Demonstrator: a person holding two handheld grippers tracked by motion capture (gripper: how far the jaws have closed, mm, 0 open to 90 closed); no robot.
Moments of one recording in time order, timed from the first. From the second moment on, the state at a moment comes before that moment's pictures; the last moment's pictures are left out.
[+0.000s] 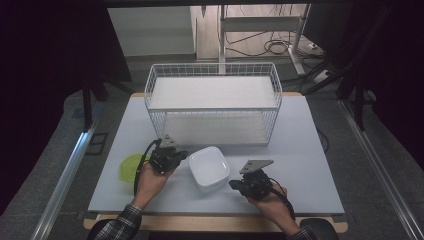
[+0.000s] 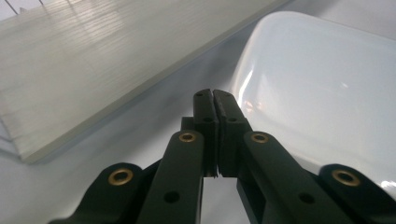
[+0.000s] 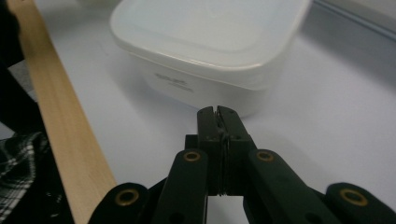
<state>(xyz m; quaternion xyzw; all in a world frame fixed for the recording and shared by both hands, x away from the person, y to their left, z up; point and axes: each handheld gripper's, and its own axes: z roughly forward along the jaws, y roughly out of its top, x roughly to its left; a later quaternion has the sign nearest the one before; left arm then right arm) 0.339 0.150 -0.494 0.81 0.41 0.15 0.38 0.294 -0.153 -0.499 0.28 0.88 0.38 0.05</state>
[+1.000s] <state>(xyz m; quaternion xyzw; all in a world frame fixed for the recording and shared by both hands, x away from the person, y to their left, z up) 0.336 0.126 -0.504 0.83 0.39 0.09 0.38 0.337 -0.182 -0.501 0.37 0.84 0.38 0.09</state>
